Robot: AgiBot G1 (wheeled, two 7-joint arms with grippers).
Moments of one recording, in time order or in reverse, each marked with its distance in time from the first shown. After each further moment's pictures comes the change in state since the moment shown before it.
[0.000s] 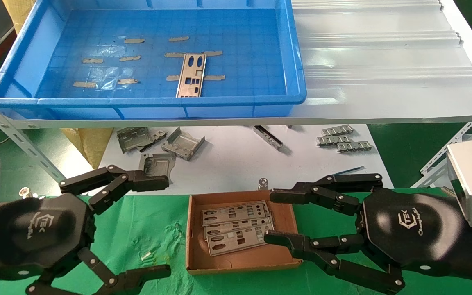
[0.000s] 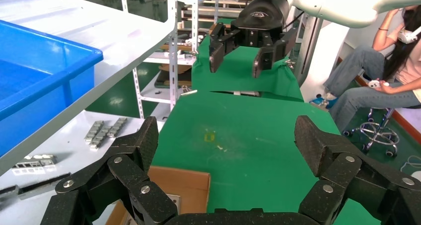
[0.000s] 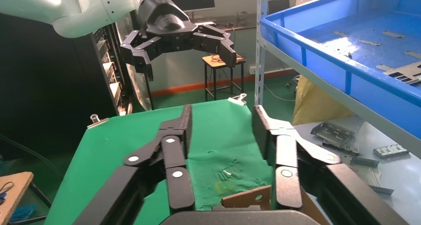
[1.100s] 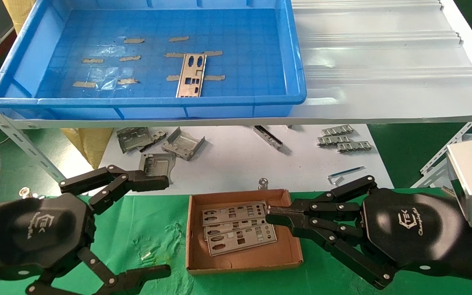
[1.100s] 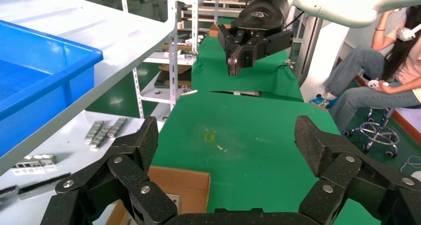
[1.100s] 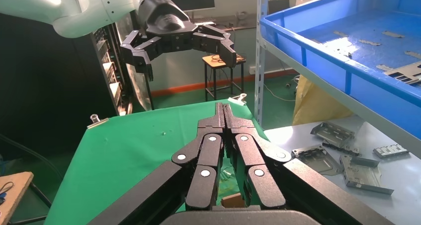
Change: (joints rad) left arm 0.000 0.000 0.000 0.000 0.000 0.000 0.000; right arm 0.000 0.000 0.000 0.000 0.000 0.000 0.000
